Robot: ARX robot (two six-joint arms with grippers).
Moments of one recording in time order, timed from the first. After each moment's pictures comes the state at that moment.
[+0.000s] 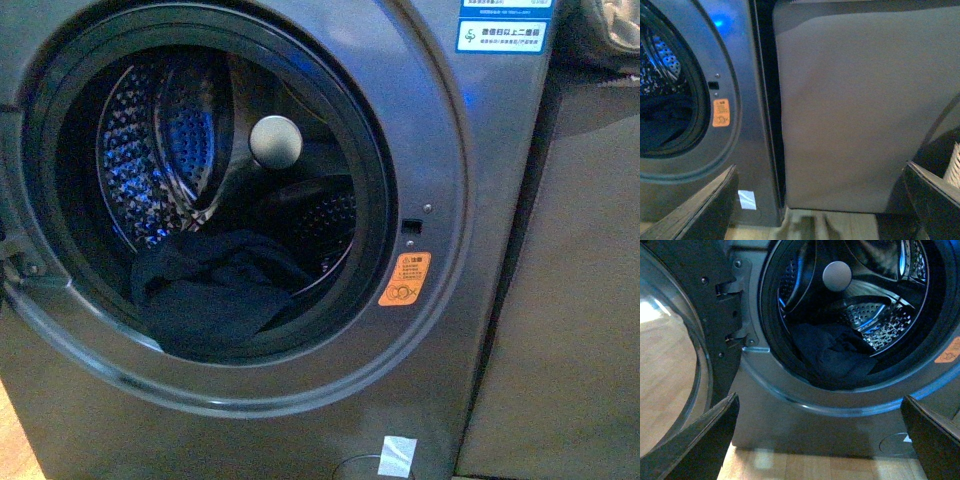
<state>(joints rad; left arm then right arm) 0.00 0.00 0.02 0.00 0.00 0.00 0.00 0.00 0.01 0.00 0.00 0.00</state>
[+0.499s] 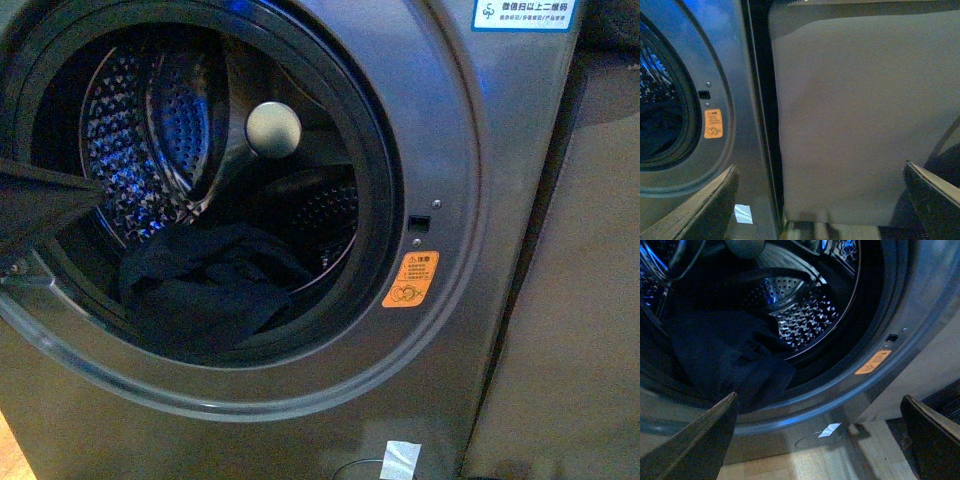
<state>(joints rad) -0.05 1.15 0.41 0.60 0.35 -0.18 0.00 0.00 0.01 0.00 0.00 0.00</state>
